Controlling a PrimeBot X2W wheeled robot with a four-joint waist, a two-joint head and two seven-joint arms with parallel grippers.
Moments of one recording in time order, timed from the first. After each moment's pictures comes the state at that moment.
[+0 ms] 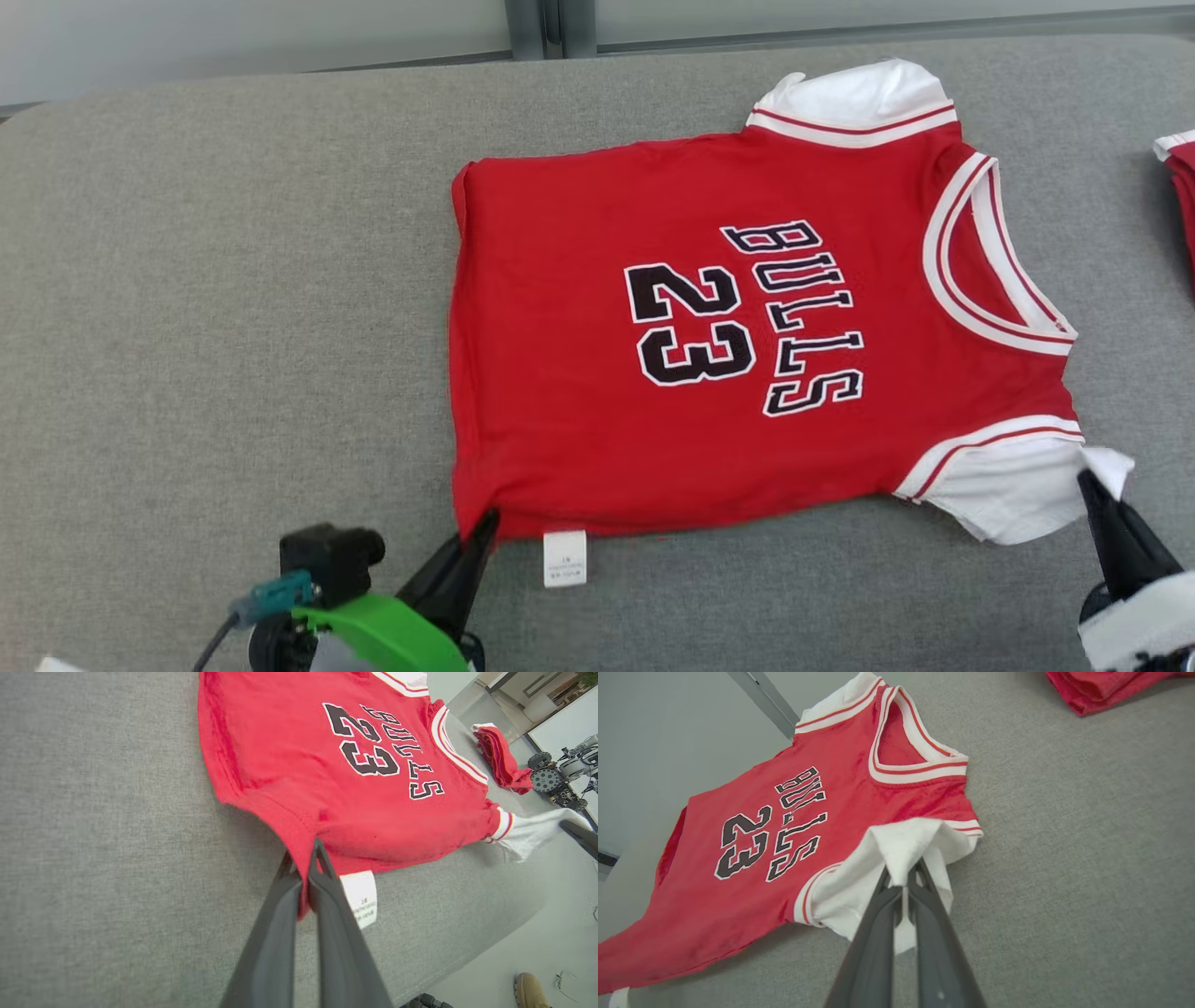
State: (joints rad) left arm -0.05 0.46 -0.69 -0.12 -0.89 0.16 0.00; right arm 0.26 -0.11 -0.25 -0.23 0.59 0.13 0.24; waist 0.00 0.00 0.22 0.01
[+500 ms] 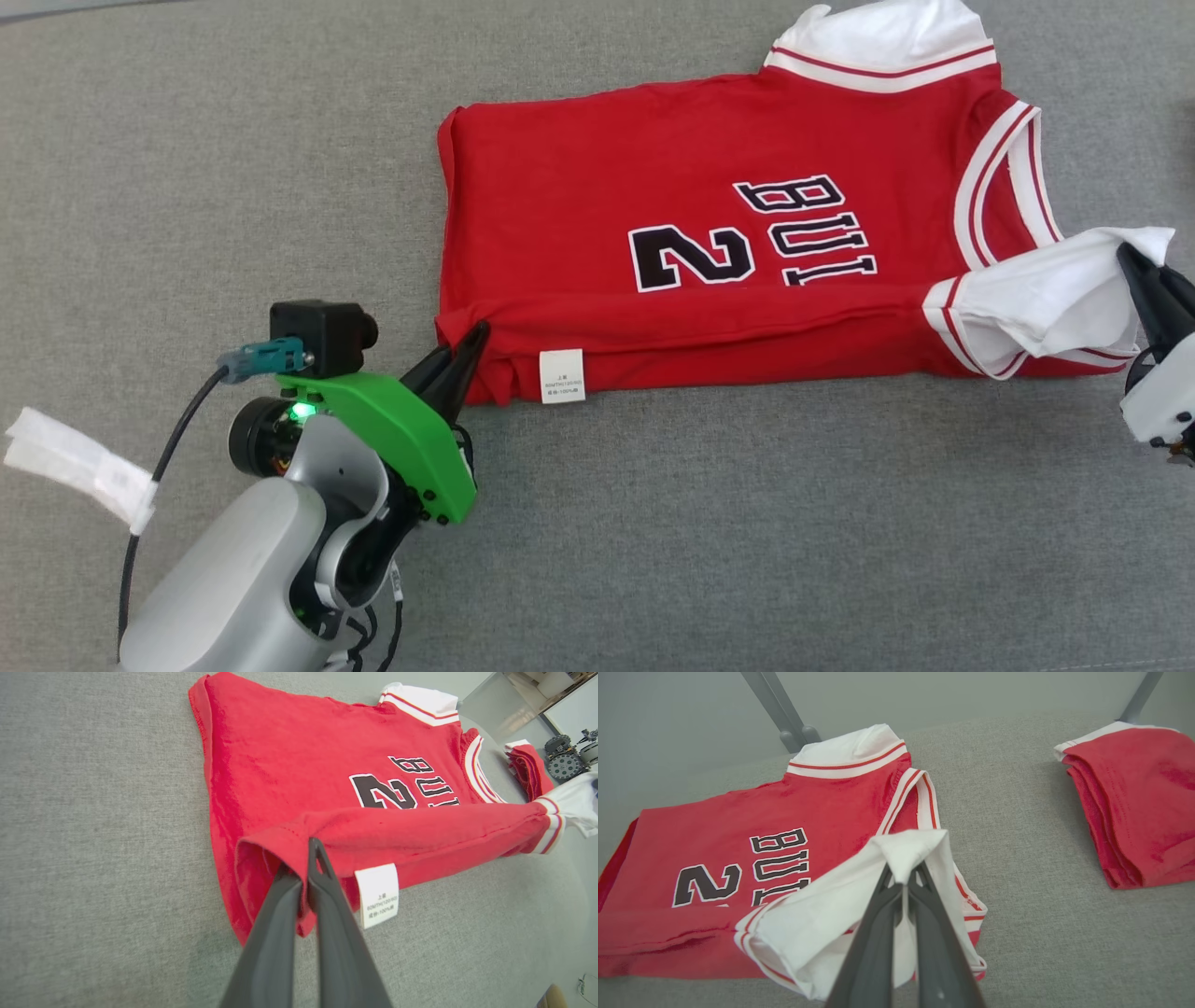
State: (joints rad) left arm -0.45 0.41 -0.65 0.03 -0.93 0.14 0.21; right arm -0.22 -0.24 -0.27 -0.17 0.44 0.13 0.55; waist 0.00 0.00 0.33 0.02
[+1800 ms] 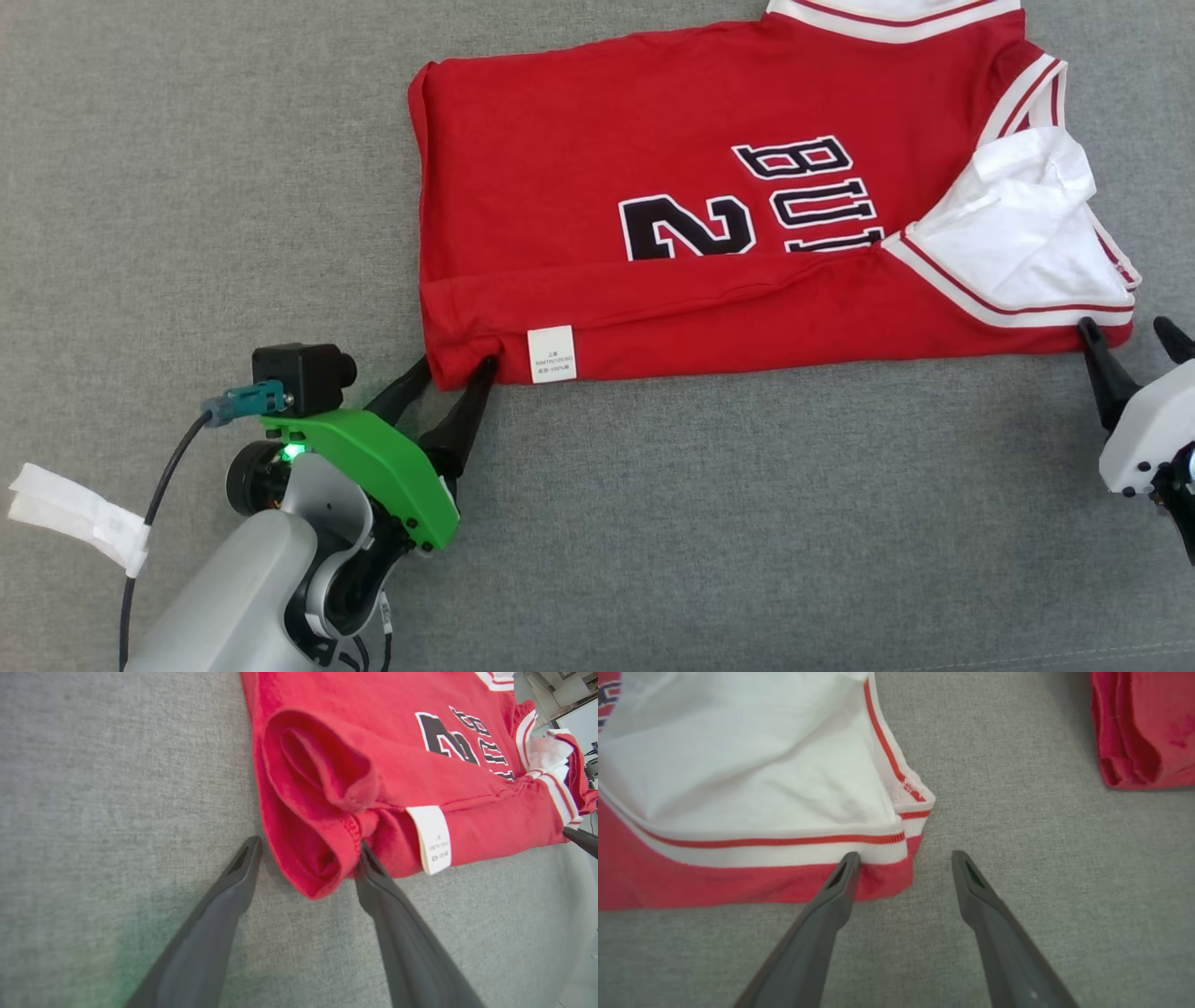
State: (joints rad) left arm -0.40 0.38 -0.64 0.16 -0.97 0.11 0.13; right arm -0.19 -0.31 -0.21 0.06 0.30 0.13 0.41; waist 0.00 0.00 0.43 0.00
